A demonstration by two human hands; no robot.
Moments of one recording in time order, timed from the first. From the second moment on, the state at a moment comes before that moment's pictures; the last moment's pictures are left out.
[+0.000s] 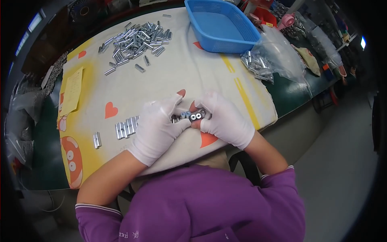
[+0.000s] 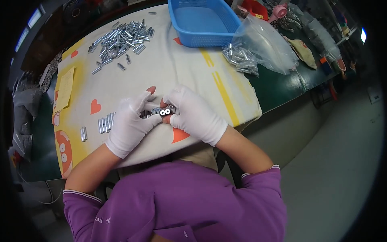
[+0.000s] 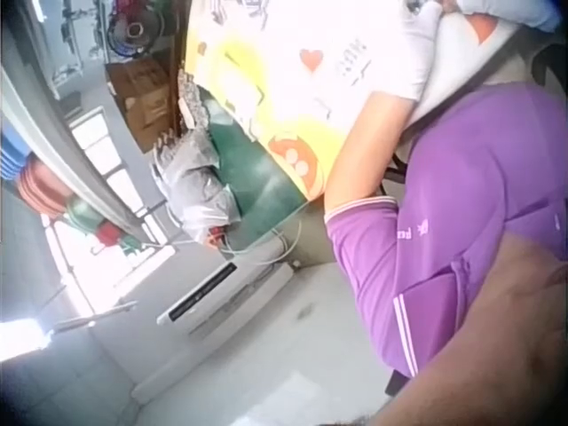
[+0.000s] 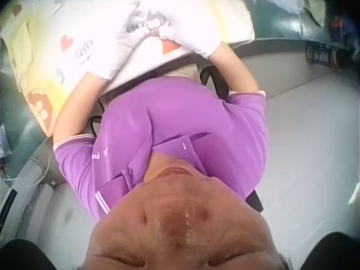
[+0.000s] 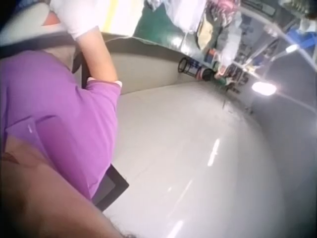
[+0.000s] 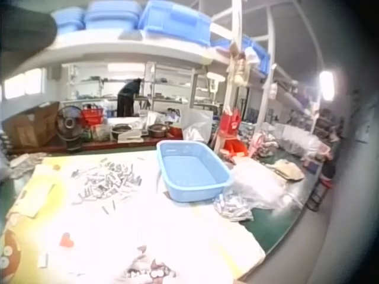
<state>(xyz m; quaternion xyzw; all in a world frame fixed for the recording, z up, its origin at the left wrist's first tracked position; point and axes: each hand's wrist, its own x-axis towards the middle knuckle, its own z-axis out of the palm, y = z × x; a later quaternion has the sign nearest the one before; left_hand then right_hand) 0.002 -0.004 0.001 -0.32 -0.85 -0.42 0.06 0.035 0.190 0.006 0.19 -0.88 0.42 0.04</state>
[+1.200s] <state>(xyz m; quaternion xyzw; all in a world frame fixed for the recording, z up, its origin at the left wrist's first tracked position) 0.009 -0.006 -0.010 -0.34 -0.85 -0.39 0.08 0.039 0.209 0.017 0.23 -0.94 0.18 0.19</state>
